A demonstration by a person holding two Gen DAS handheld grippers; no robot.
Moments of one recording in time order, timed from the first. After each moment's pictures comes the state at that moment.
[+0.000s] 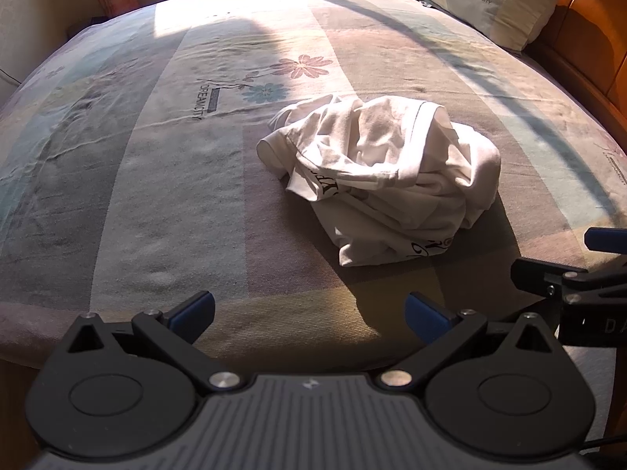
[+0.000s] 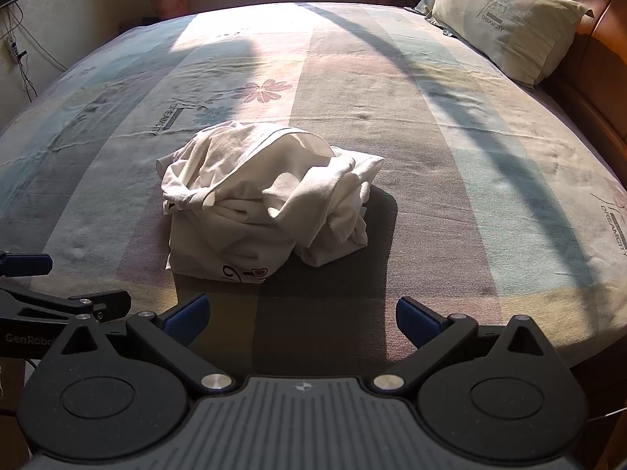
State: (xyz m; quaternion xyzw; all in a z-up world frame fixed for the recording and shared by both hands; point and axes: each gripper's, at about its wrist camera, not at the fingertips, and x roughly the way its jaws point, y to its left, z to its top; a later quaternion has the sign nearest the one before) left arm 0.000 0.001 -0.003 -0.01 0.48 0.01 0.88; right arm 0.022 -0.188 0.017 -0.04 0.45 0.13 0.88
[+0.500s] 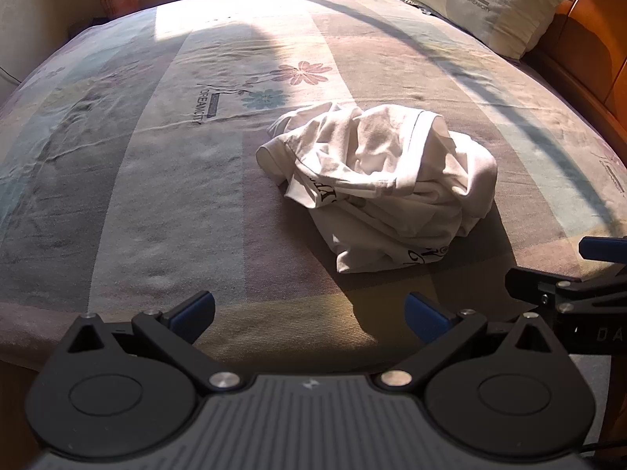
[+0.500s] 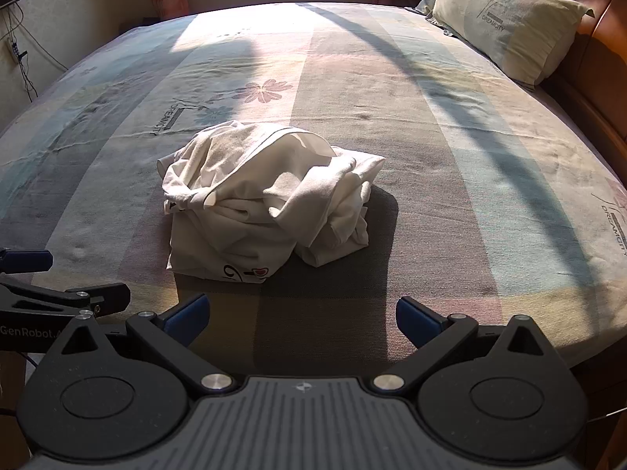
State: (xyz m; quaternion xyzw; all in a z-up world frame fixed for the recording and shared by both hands) left arm 0.000 0.003 0.001 -0.02 0.47 0.01 0.88; right arm 0.022 -0.189 0.017 -0.04 0.45 0.13 0.88
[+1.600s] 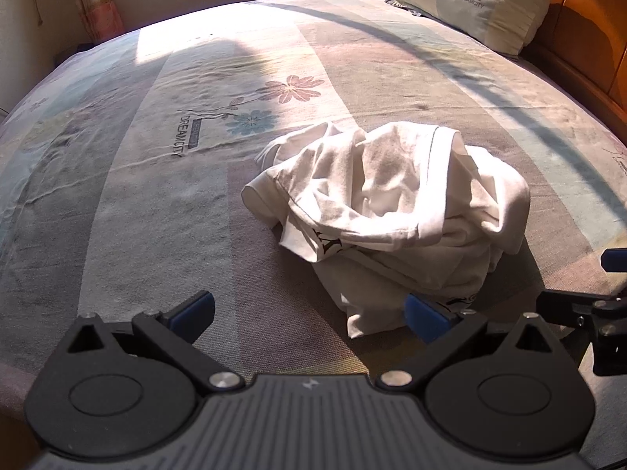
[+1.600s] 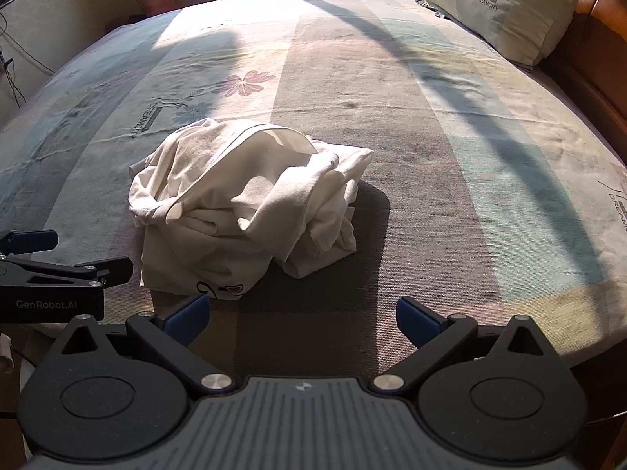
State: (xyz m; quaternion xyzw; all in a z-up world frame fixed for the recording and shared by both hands) left arm 0.058 -0.001 -0.026 0.03 0.45 0.00 0.89; right arm 0.058 -0.199 0.000 -0.02 0.47 0.12 0.87
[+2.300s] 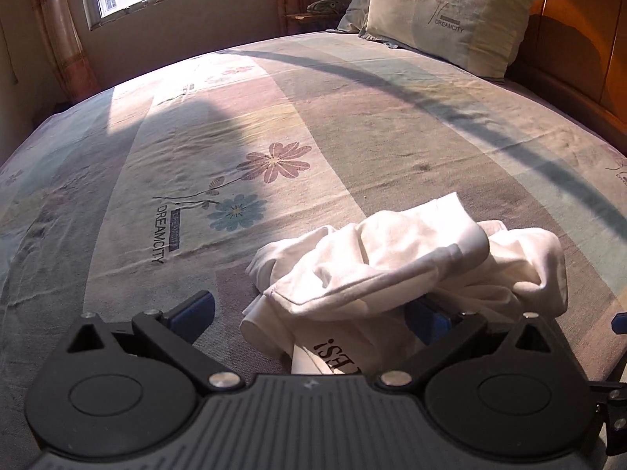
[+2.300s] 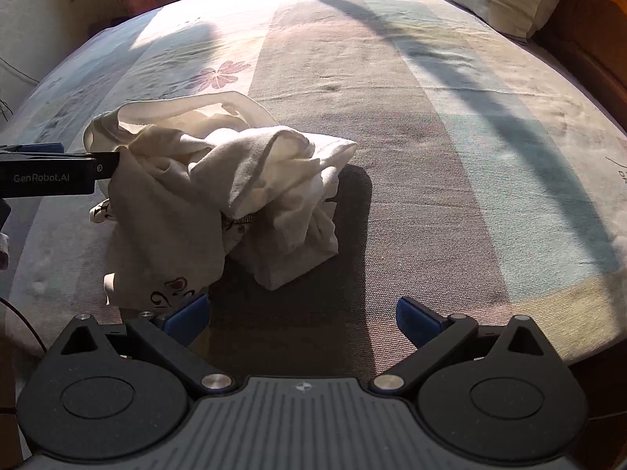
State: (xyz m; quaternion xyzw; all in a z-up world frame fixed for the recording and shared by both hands) left arm 0.133 0.004 -0.016 0.06 0.40 -0.04 0.91; right arm 0.086 -0.213 -0.023 0.01 0.49 0.11 0.86
